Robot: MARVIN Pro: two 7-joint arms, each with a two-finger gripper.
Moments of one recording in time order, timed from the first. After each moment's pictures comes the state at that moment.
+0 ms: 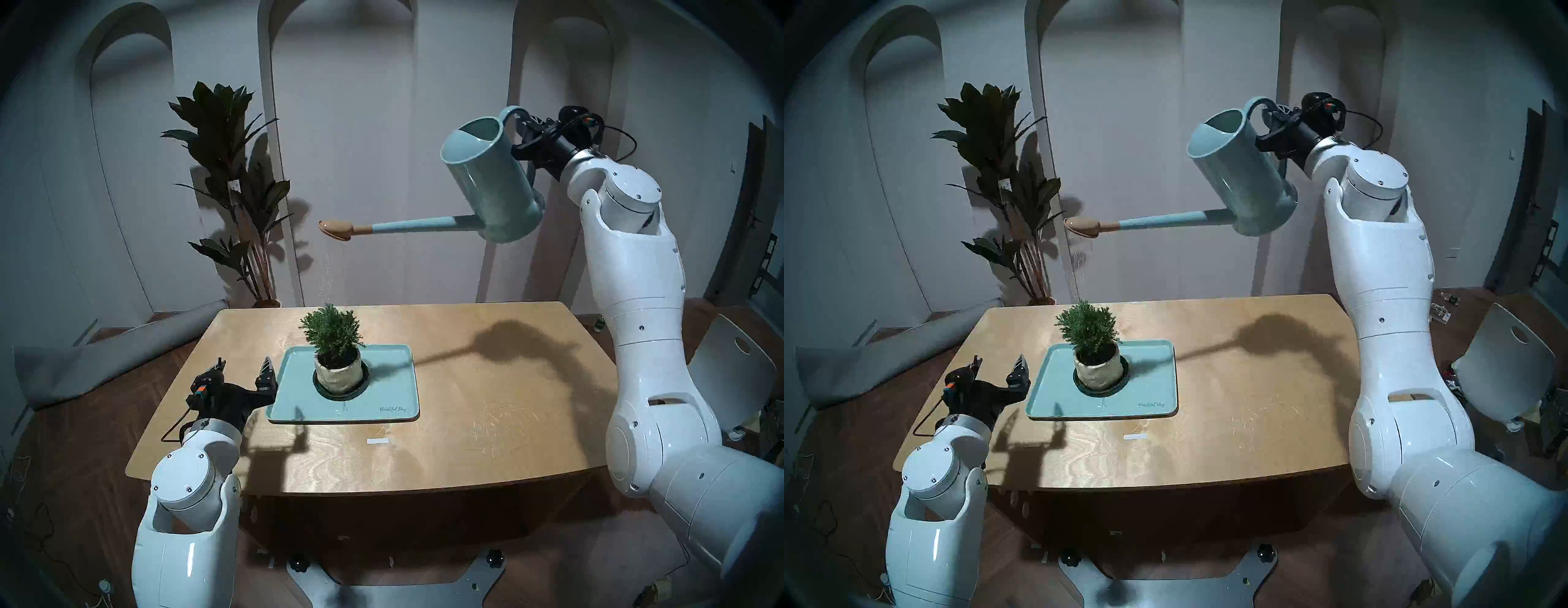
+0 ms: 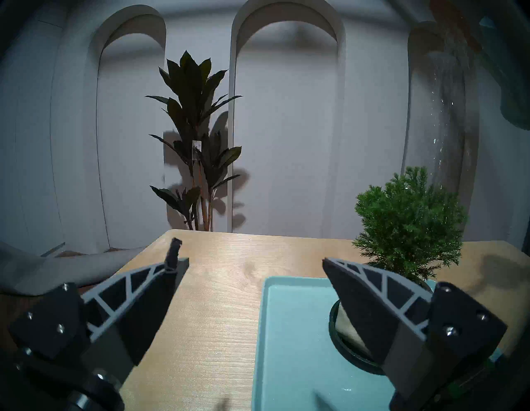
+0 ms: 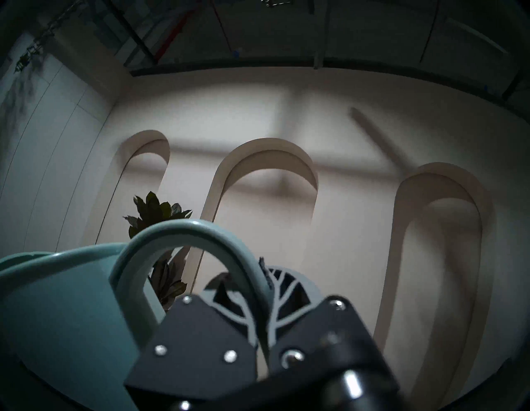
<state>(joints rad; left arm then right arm) 1.93 -1.48 -1.75 -1.99 -0.18 0.14 -0.02 -0.78 -1.29 1.62 -1.44 0.21 0.19 0.43</state>
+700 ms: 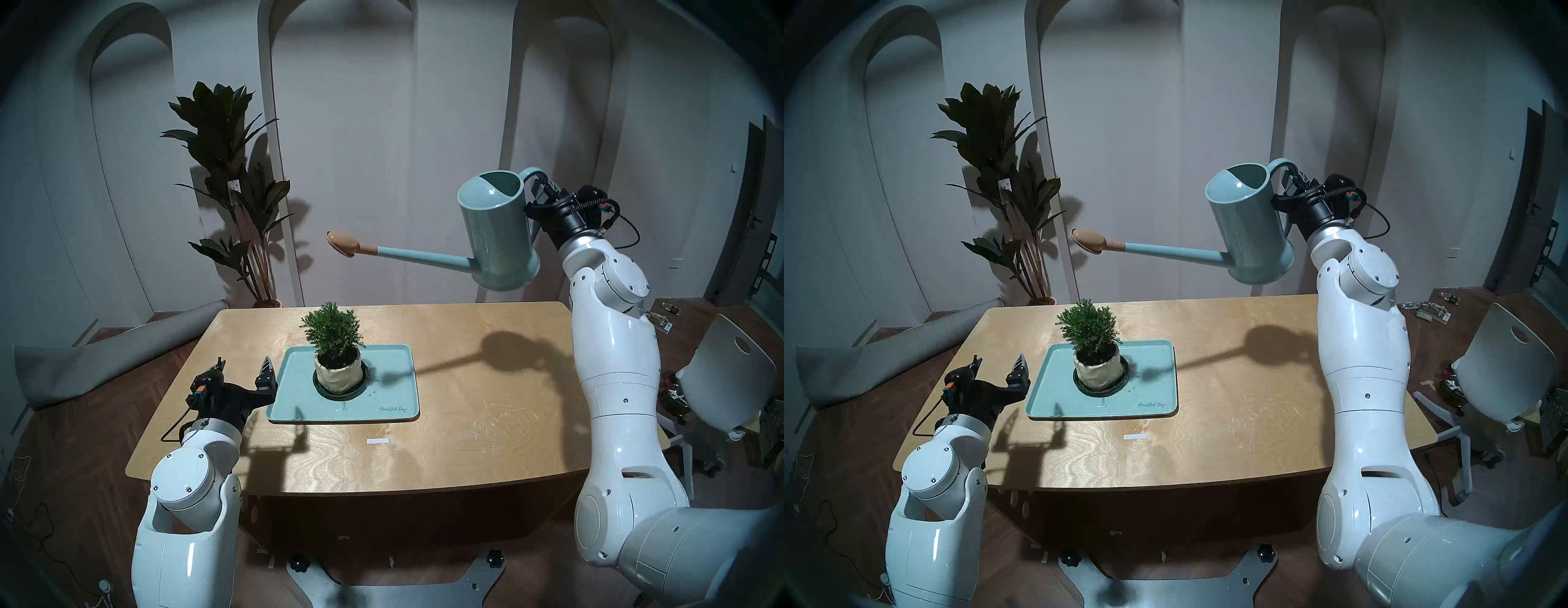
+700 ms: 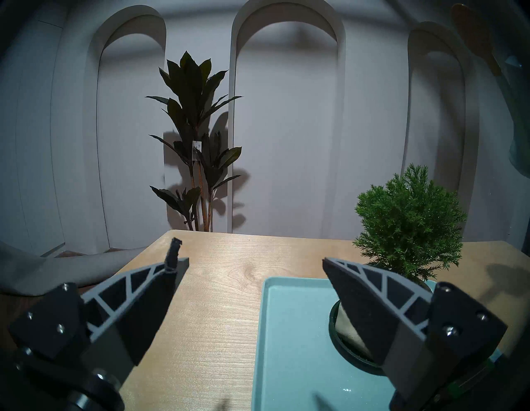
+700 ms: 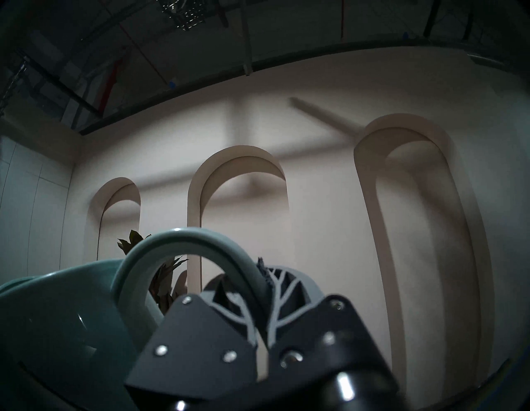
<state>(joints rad) 1.93 -1.48 -1.75 -2.00 -0.18 0.14 -0.02 -1.02 -1.43 1.76 -1.45 0.36 0.05 0.39</state>
